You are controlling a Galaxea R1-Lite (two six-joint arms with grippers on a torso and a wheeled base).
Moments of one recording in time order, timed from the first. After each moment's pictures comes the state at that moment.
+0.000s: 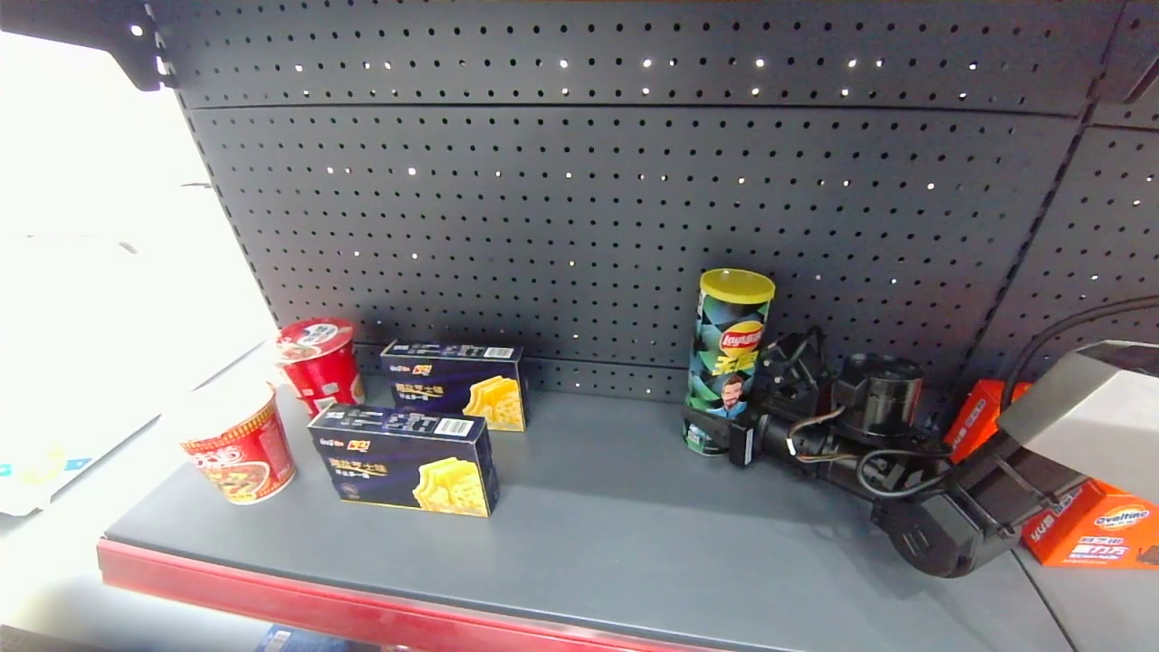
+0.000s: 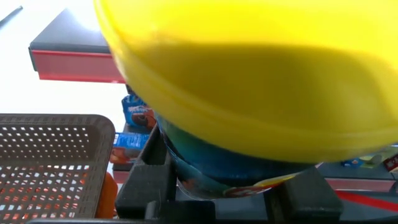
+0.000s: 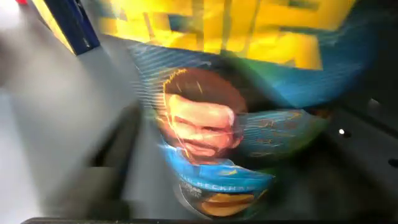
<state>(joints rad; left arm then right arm) -0.14 0.10 -0.11 0.18 -0.01 -0.10 0.39 2.13 -0.82 -1.22 0.34 -0.03</state>
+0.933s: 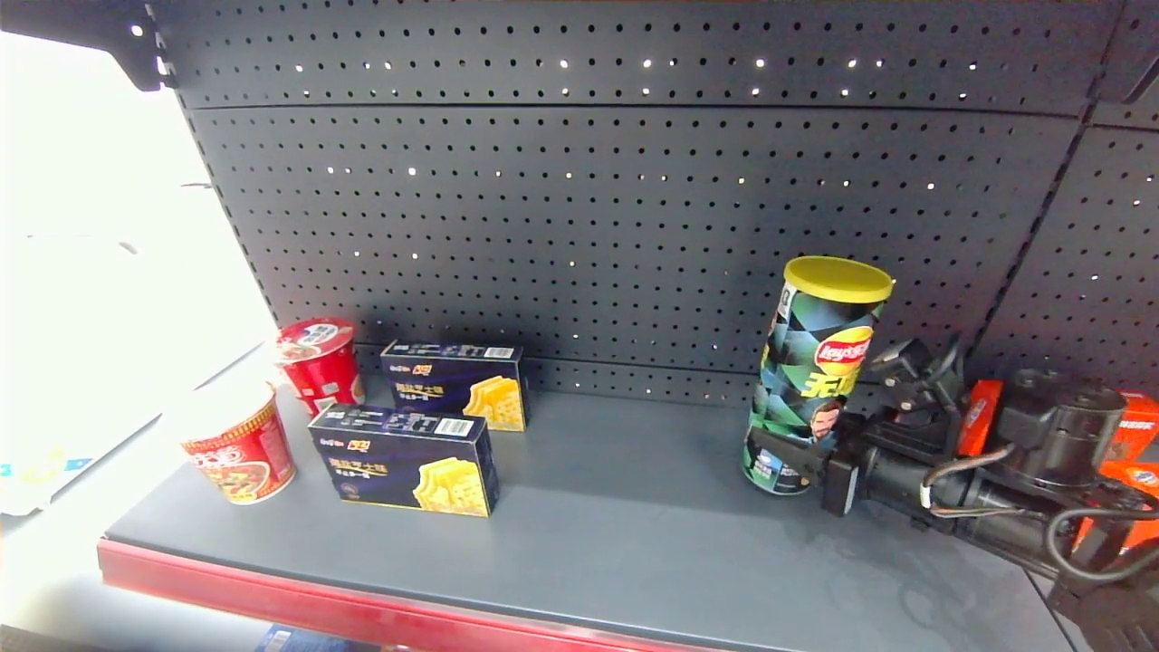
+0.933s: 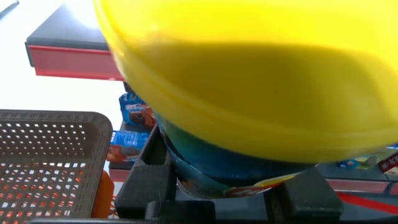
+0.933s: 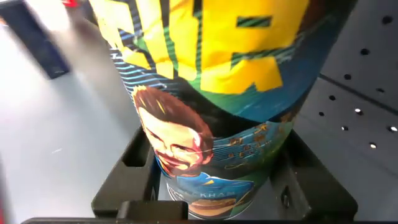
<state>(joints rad) -0.14 0.10 -0.11 0.18 -0.01 -0.12 0.38 1.74 -0.43 -1.21 0.34 -0.04</state>
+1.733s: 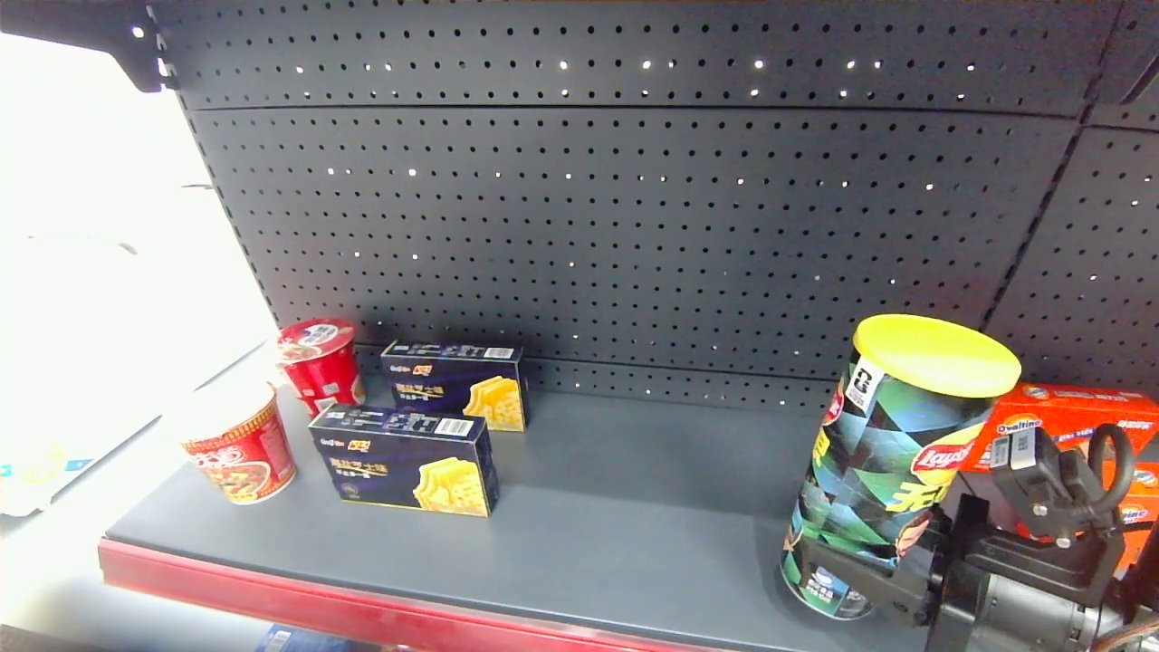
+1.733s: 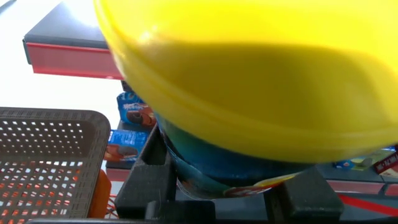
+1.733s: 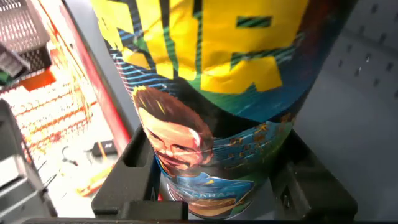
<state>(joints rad) -0.14 0.10 -0.11 0.18 -0.01 -0.14 0.51 1.44 -0.13 -1.17 0.34 -0.04</state>
